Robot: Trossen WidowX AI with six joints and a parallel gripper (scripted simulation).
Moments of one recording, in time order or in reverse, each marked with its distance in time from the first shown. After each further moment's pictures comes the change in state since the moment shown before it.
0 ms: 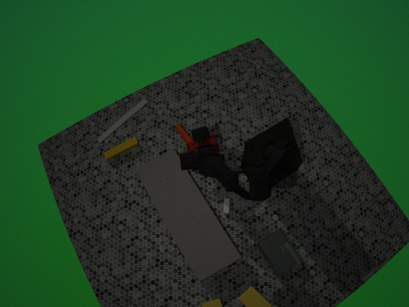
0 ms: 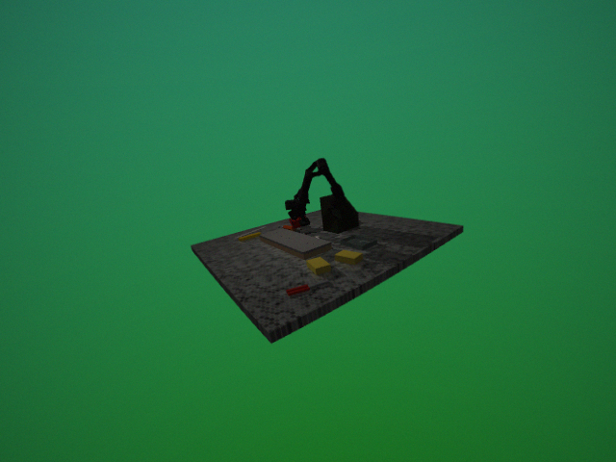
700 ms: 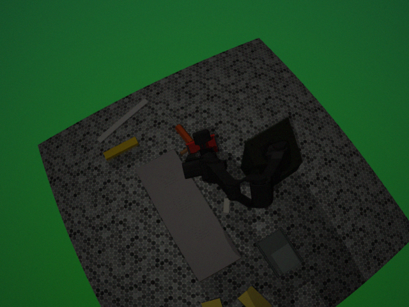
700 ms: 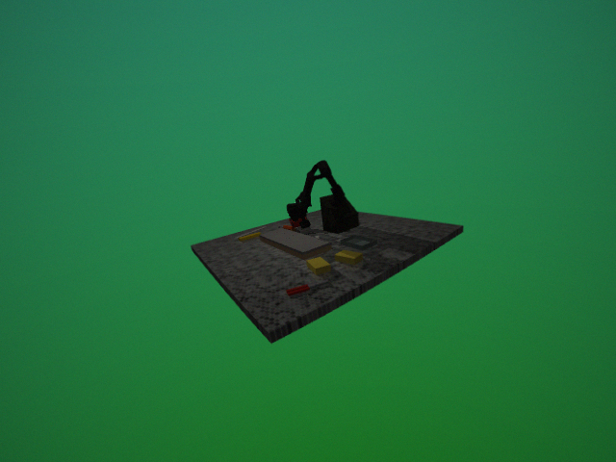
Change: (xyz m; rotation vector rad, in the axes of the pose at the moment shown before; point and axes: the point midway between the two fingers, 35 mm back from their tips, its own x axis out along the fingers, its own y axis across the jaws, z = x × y) arm -0.001 0.005 0.000 0.011 -0.012 -0.128
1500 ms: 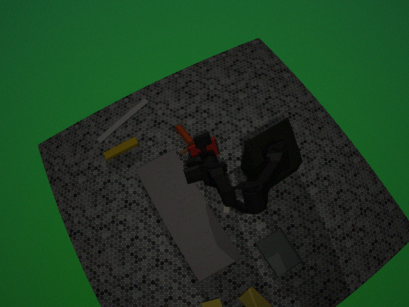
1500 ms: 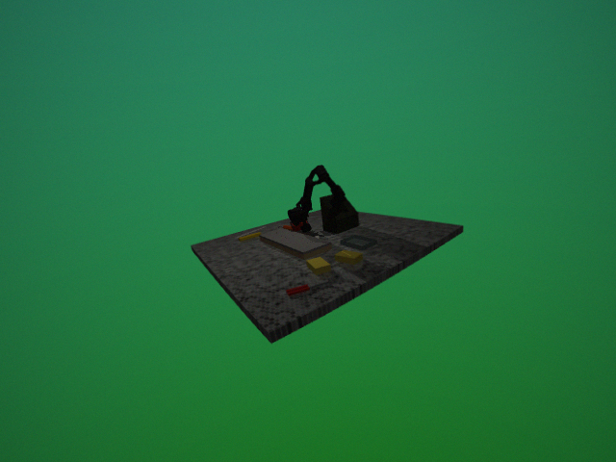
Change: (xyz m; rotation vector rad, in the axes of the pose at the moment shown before) arm 0.017 0.022 -0.002 -0.010 0.007 0.001
